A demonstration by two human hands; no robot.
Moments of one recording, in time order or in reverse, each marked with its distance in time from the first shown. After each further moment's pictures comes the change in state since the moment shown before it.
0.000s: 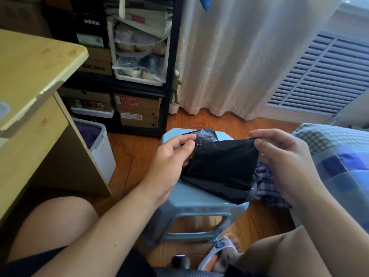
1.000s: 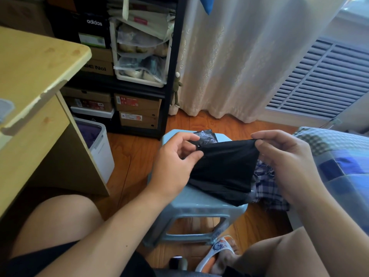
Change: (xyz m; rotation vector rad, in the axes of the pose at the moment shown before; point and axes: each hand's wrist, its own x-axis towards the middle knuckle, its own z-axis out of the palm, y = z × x) left_hand 0.000 -0.006 0.002 0.384 0.119 0.367; right_hand 0.002 -0.002 0.000 -0.026 -0.001 -0.031
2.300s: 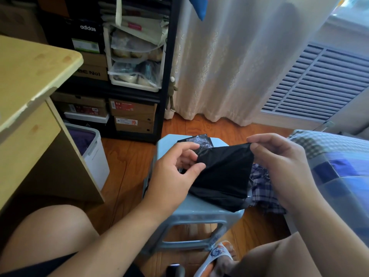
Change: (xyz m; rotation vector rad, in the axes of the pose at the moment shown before) left_hand -0.011 0.002 0.004 -0.002 -0.025 0.083; right_hand -0.002 -0.008 0.003 -0.051 0.027 0.002
